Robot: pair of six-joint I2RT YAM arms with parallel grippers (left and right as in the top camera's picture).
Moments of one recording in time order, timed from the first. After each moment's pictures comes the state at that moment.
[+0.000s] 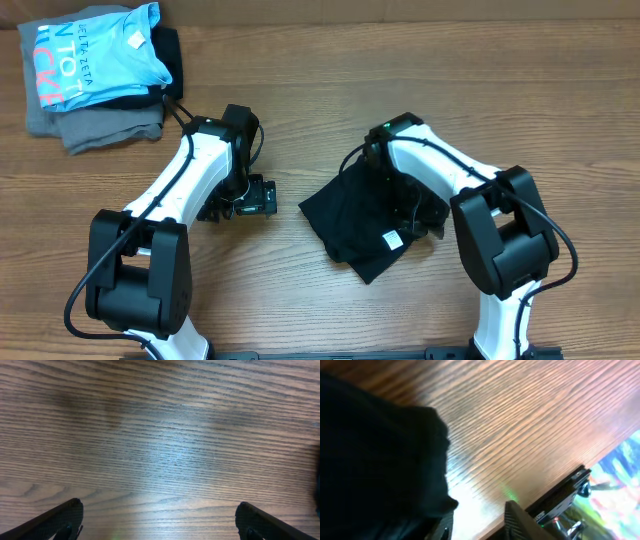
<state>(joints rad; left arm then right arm) -0.22 1.84 1.27 -1.15 0.02 -0.34 0.46 2.07 1.42 -1.51 0.22 0.86</state>
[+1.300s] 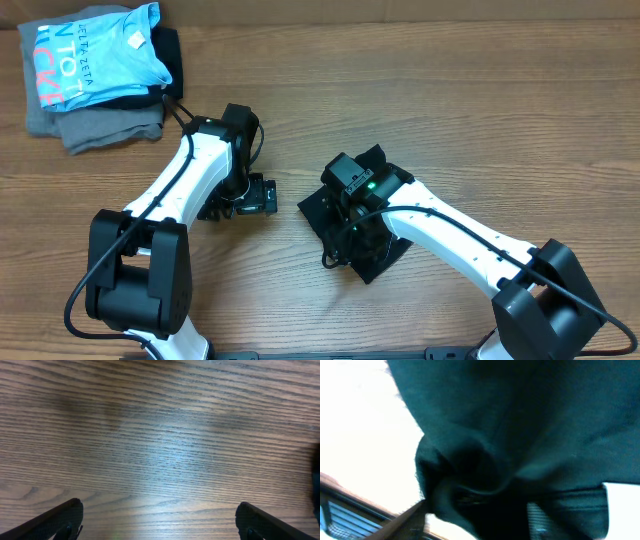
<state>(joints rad) -0.22 1.84 1.27 -1.14 0.02 -0.34 0.73 1.72 1.20 -1.04 -0.23 0.32</state>
